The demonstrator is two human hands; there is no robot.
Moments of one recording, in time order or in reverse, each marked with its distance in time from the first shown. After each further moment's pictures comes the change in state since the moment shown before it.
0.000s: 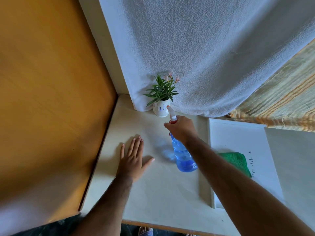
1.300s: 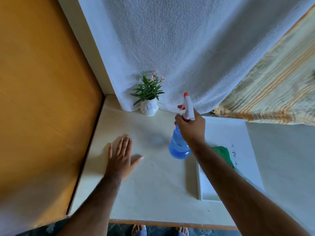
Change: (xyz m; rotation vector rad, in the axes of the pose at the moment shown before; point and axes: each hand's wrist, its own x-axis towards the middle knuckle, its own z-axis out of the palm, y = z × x) left_hand 0.002 -0.001 -0.008 0.001 -0.086 -0.001; right_hand -0.037 0.029 -0.054 0.416 0.389 -0.200
